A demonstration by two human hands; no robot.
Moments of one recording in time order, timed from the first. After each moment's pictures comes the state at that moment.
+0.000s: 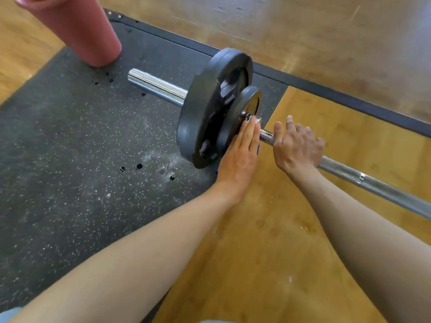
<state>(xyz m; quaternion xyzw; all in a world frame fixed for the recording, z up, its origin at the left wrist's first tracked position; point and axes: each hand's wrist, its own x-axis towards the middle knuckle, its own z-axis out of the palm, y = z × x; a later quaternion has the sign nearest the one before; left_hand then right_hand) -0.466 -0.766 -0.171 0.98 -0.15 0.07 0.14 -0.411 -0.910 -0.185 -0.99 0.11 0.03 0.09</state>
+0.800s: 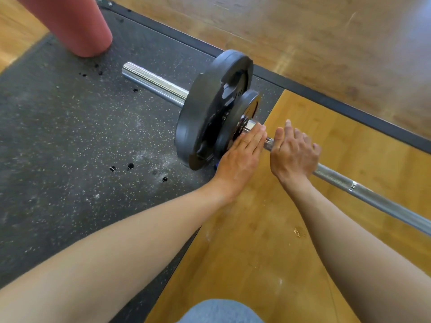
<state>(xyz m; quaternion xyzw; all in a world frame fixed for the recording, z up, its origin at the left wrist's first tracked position) -0.443 -0.764 -0.186 0.97 -0.25 0.08 -0.02 -0.411 -0.907 -0.188 -0.99 0.13 -0.03 0.09</state>
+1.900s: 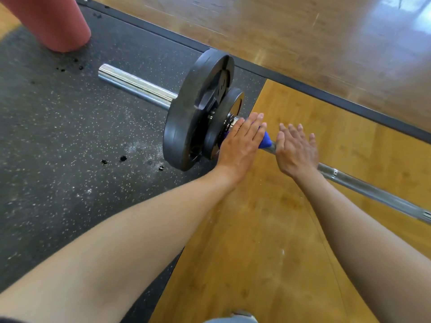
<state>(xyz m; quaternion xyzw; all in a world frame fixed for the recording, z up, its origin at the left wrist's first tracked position) -0.470 -0.758 -0.201 0.95 -0.27 0.18 0.00 -0.475 -0.927 -0.181 -0.99 0.09 0.09 0.07</state>
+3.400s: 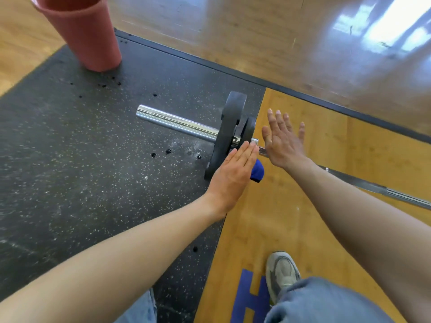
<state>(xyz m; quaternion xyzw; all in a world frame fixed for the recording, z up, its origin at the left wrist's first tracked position) -0.649 -0.583 -0.089 0.93 -0.34 0.09 0.15 -0.584 -0.768 -0.059 -0.99 0.08 0.05 0.06</state>
